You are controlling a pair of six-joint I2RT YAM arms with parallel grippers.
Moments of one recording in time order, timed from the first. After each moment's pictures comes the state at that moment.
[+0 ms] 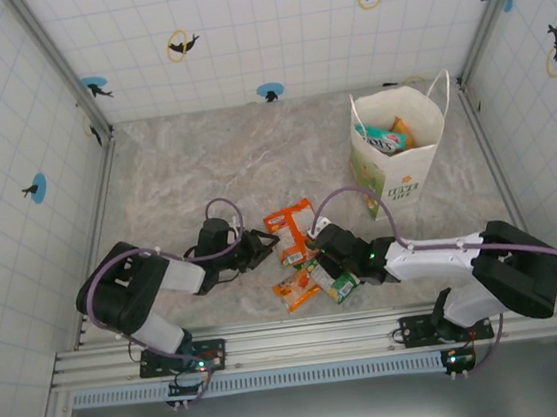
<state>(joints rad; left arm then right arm) -0.53 1.60 0.32 0.67 0.56 -1.15 1.04 1.39 0.55 -0.09 0.31 0.20</state>
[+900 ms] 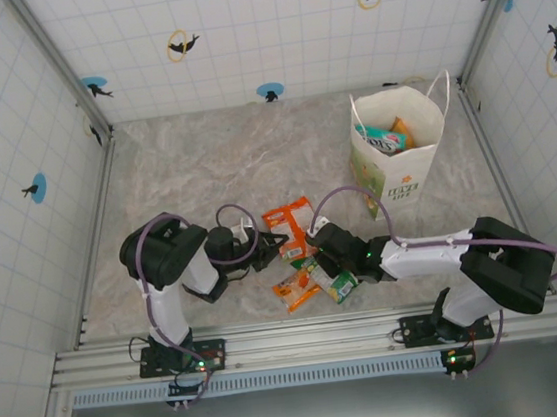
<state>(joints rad) -0.58 1.95 0.29 1.34 0.62 -1.45 1.03 1.43 0.55 -0.05 0.29 0.22</state>
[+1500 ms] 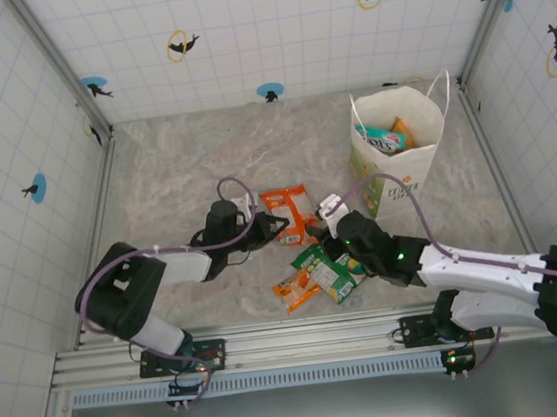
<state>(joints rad) -0.60 1.54 0.51 0.54 0.53 -0.94 1.03 1.07 0.54 0.04 0.36 0.16</state>
